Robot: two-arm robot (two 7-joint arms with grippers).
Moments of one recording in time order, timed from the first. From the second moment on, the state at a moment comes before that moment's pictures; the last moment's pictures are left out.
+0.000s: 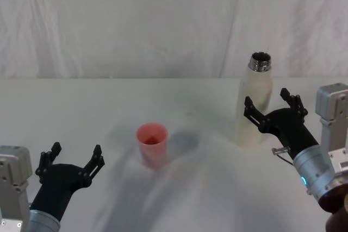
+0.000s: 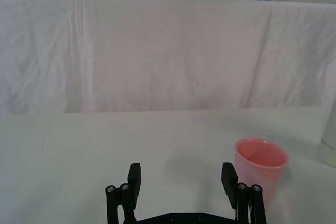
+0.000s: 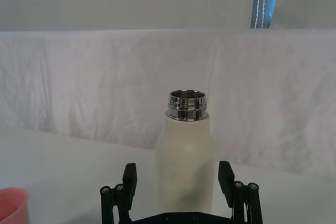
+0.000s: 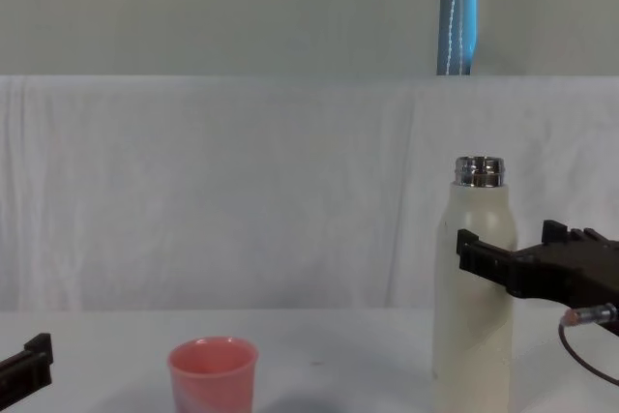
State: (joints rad) left arm 0.27 0.24 0.04 -1.85 -0.25 -0.02 -0.02; right arm 0.14 0.09 -0.20 -1.54 0.11 -0.05 0.15
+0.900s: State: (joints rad) left arm 0.27 0.24 0.04 -1.85 -0.25 -0.02 -0.02; right arm 0.23 0.06 -0.20 -1.41 0.10 -0.08 0.15
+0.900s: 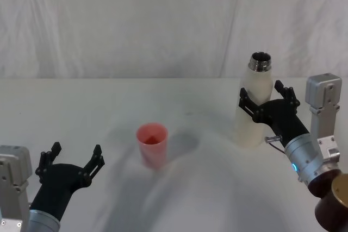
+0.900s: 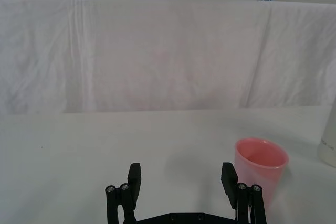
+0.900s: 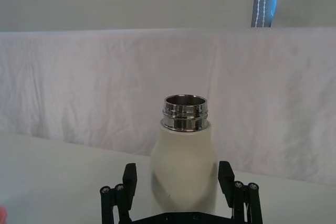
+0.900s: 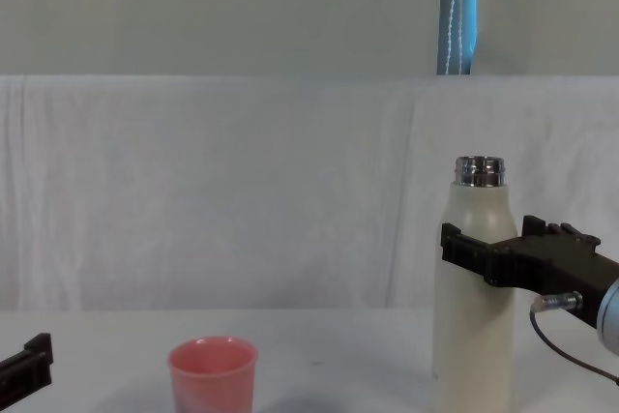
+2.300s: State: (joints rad) left arm 0.27 0.24 0.04 -1.85 -0.25 -0.02 -0.02; right arm 0.29 0.03 -0.20 -1.30 0.08 -0.06 0.13
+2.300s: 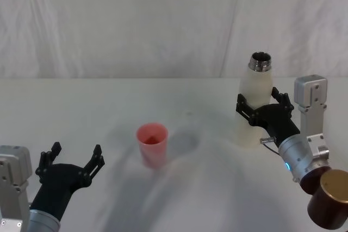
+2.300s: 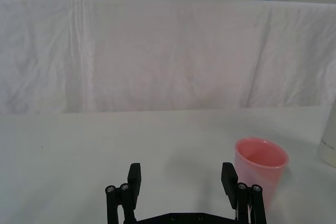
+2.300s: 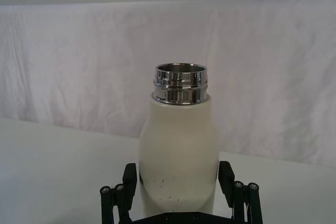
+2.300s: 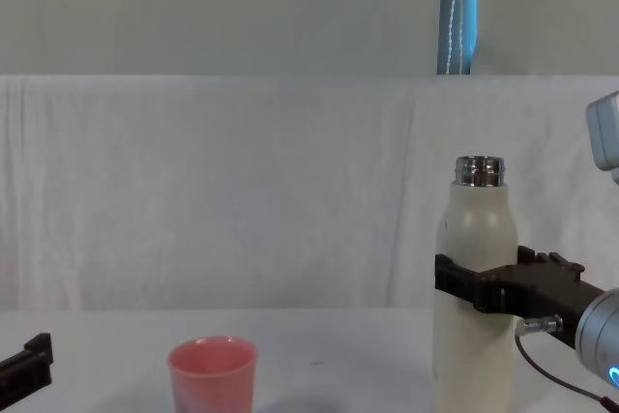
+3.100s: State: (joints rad) left arm 0.27 0.24 0.04 -1.85 -0.25 -0.02 -0.02; right arm 0.33 0.03 -0.21 -1.24 0.07 -0.06 0.14
